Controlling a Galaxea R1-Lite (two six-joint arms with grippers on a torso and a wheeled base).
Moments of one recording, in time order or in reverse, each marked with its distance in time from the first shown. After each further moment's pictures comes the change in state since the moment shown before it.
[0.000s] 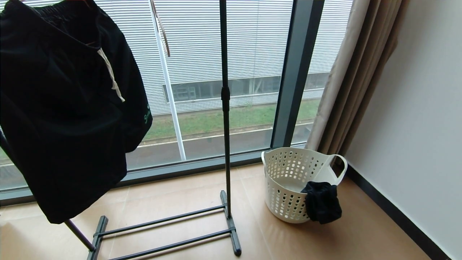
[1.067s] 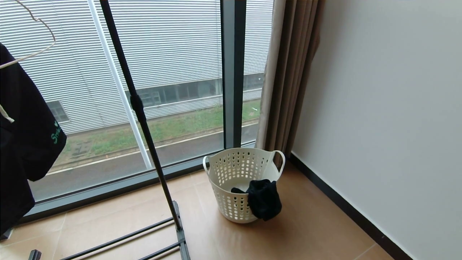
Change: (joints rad) left arm 0.000 0.000 0.000 0.000 0.000 0.000; right arm 0.000 0.000 0.000 -0.001 0.000 0.000
